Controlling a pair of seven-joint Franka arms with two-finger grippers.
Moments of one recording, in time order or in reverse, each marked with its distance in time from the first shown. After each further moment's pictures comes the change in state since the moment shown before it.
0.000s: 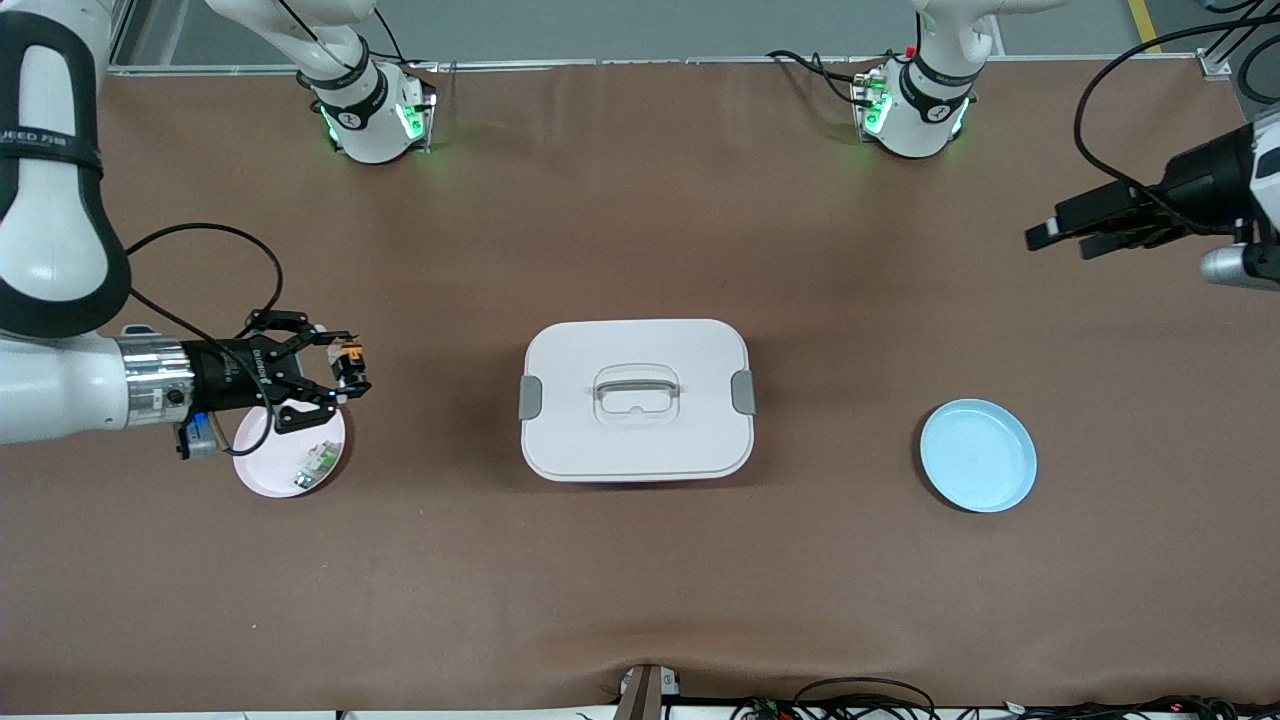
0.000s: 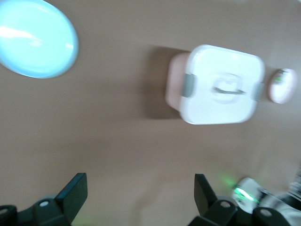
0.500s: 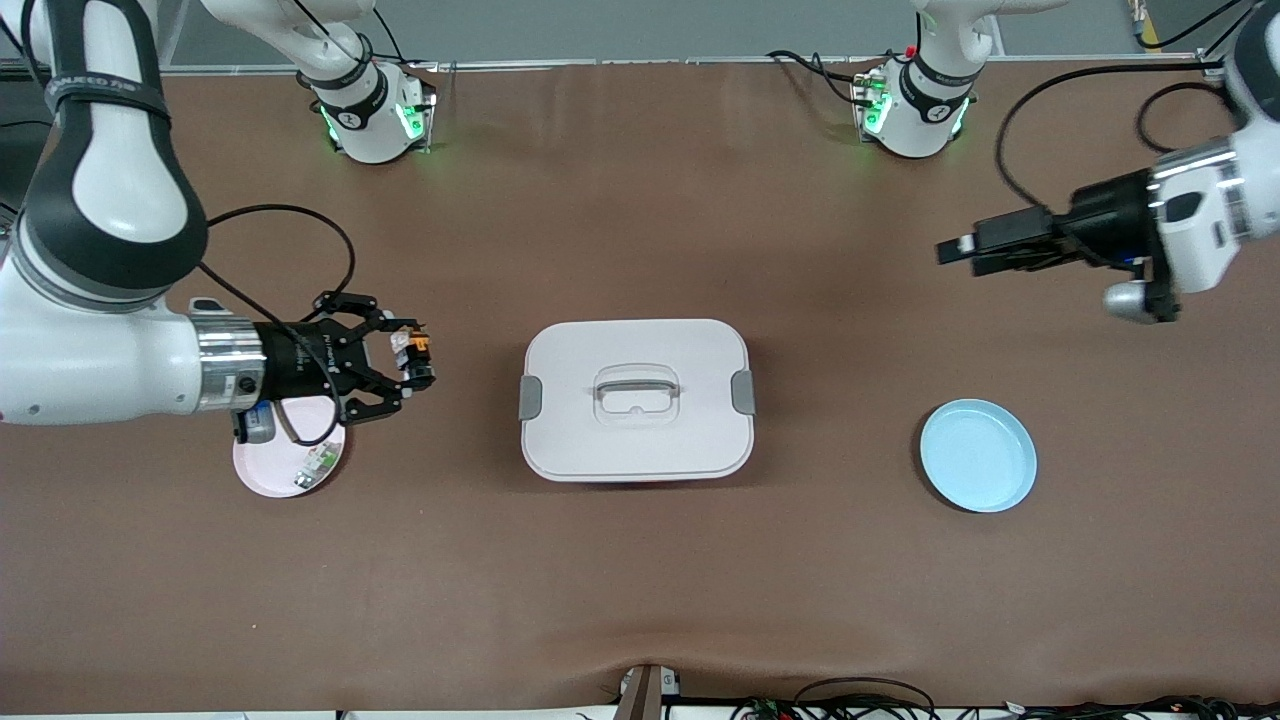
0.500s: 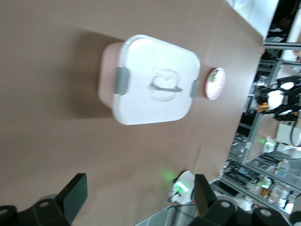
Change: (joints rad) left arm -0.006 0.005 -0.118 -0.159 -0.276 0.210 -0.019; right arm 0.133 -0.002 0.007 0.058 0.031 0.065 0.247
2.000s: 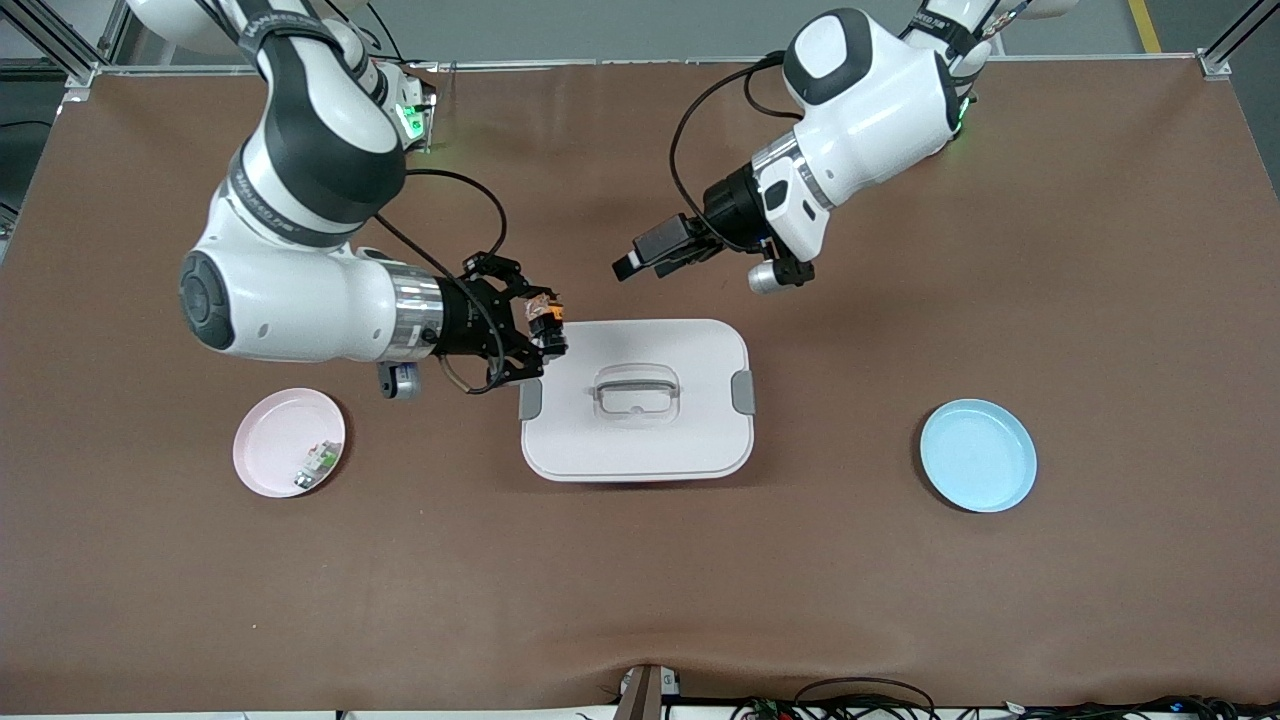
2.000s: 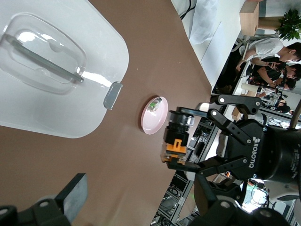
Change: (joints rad) left arm -0.210 0.154 -0.479 -0.098 -0.238 0.962 -0.389; right arm 0.253 0.000 -0.003 0.008 -0.032 0.185 0.225
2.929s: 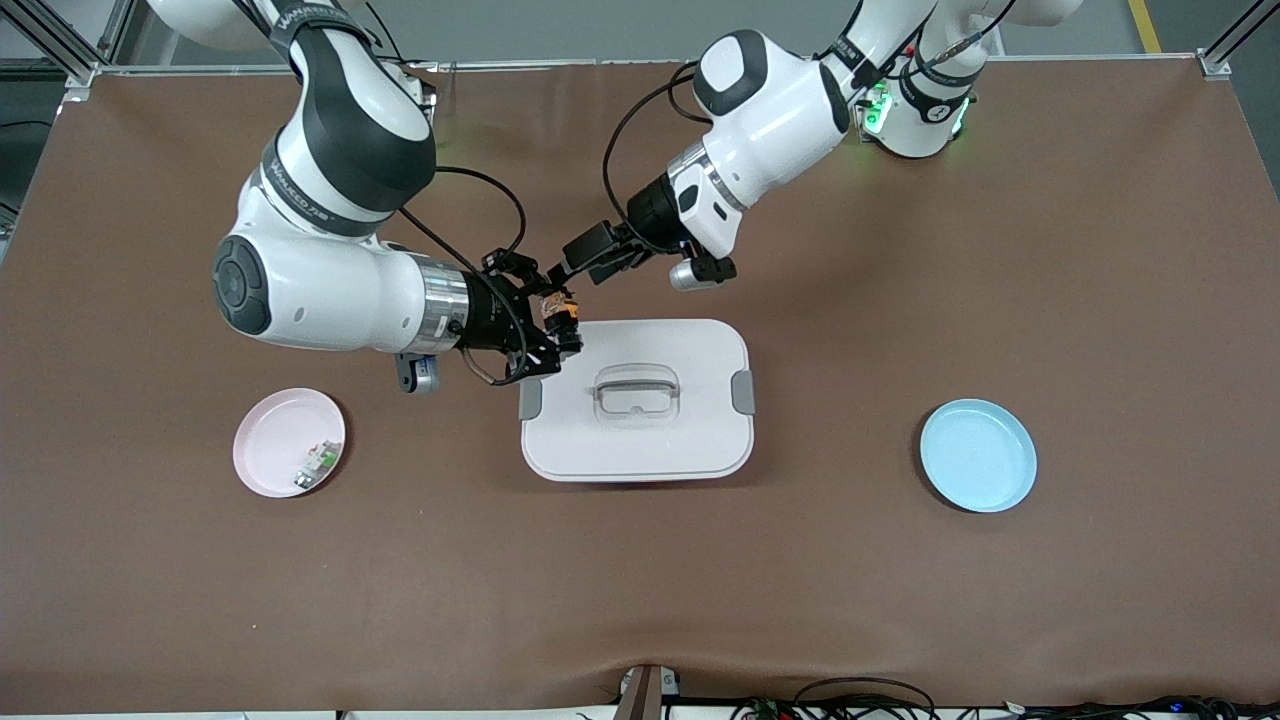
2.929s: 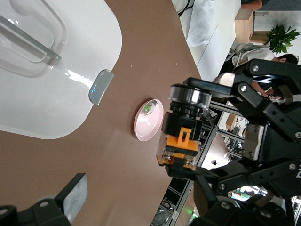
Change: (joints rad) left arm -0.178 0.184 -0.001 0.081 0.000 0.279 -0.015; right arm 0.023 0.001 -0.003 0.000 -0.032 0.025 0.008
